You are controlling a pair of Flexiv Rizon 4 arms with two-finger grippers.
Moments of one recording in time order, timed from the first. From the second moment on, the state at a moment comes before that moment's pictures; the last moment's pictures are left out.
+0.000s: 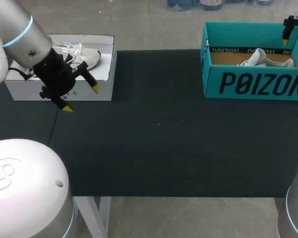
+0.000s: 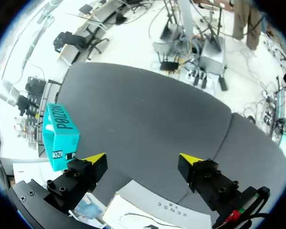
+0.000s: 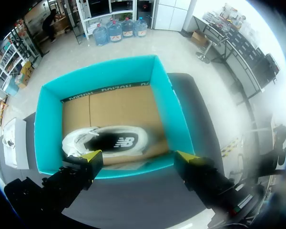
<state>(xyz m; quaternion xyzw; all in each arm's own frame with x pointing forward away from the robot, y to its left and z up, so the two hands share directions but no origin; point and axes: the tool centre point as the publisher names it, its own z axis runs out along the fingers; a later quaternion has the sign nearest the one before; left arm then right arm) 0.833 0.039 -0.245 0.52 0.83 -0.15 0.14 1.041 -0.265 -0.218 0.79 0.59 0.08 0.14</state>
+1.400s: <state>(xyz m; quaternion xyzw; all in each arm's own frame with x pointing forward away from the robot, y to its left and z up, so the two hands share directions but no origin) 0.848 0.084 -0.236 0.59 0.80 -0.07 0.10 1.041 -0.265 -0.218 0.79 0.59 0.08 0.14</state>
